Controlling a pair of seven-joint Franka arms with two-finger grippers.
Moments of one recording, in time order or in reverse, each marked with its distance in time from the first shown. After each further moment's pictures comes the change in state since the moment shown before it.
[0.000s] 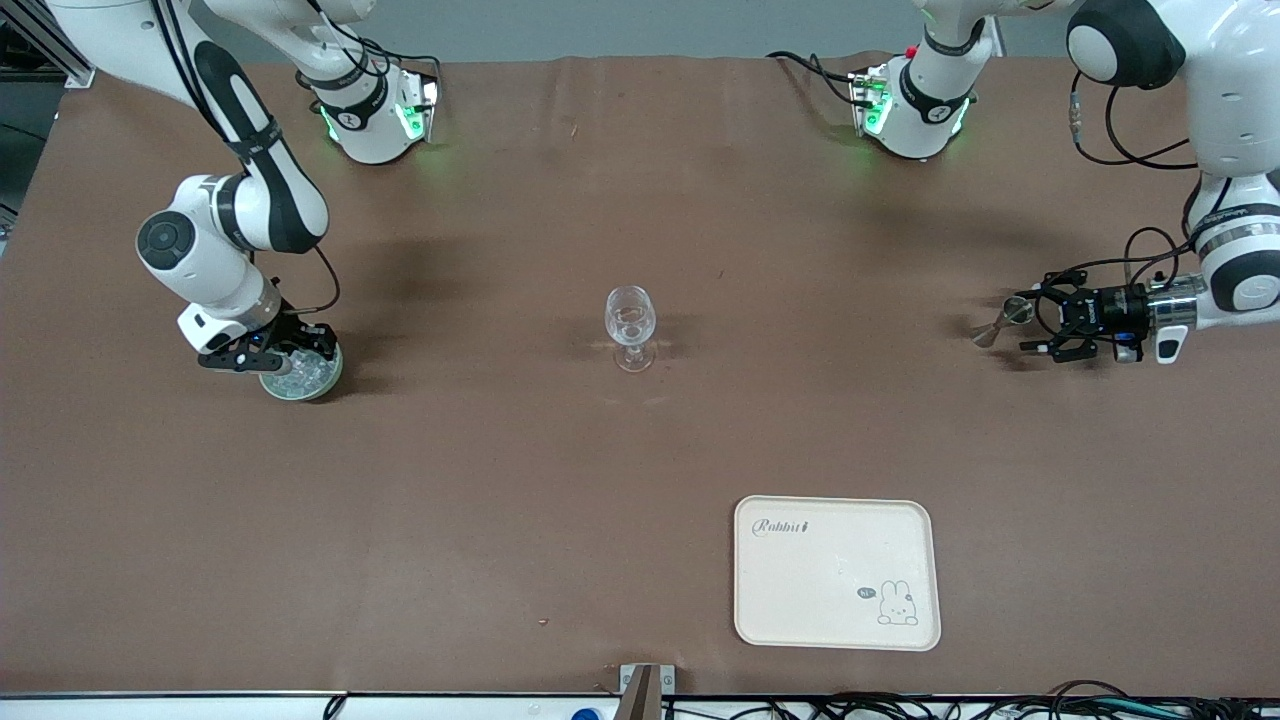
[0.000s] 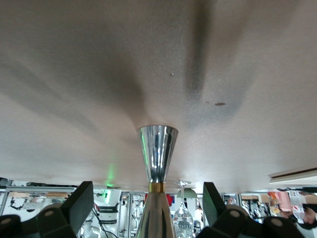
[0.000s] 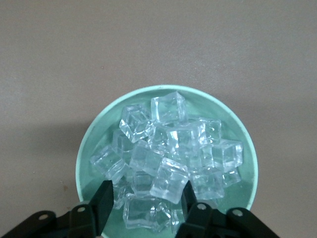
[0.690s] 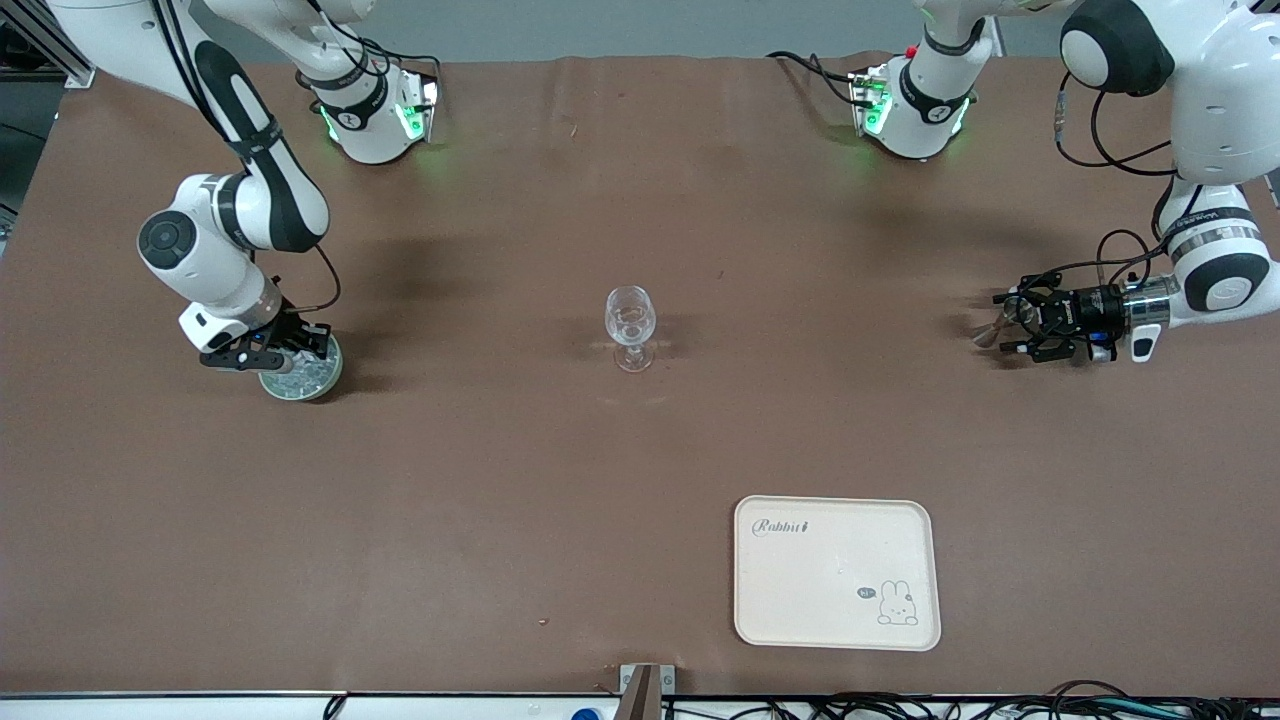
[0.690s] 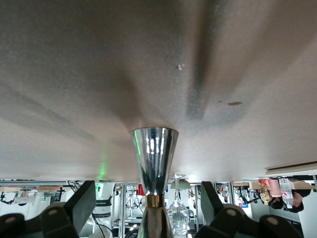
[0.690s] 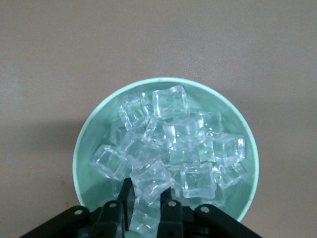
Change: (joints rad) left arm -0.006 0.009 -0.018 -0.043 -0.062 0.000 0.036; right arm 0.000 -0.001 -0.002 -0.003 -0.001 -0.009 -0.008
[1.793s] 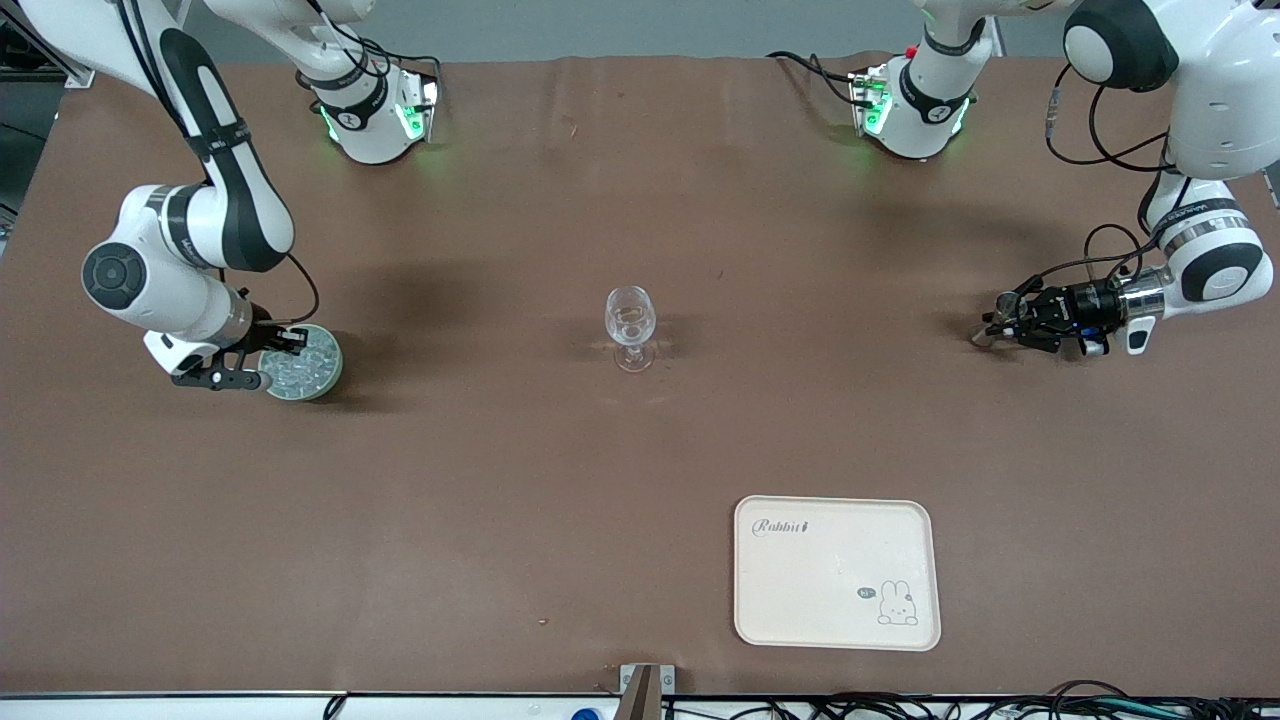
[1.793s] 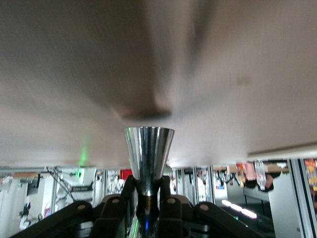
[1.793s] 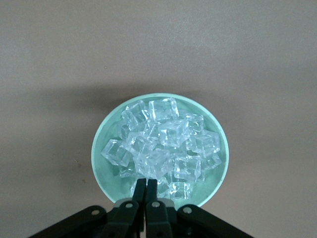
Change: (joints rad) left arm 0.004 -0.028 0.003 -0.055 -0.082 -0.065 -0.009; right arm 0.000 -0.009 -0.001 0.216 0.000 -0.386 0.000
